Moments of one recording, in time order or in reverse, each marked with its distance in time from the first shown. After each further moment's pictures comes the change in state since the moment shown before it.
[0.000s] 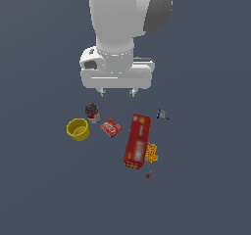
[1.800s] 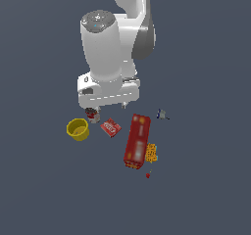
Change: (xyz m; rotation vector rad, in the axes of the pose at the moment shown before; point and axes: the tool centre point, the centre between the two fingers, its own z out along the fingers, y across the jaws) arm 0.003 0.027 0.073 0.014 0.004 -0.212
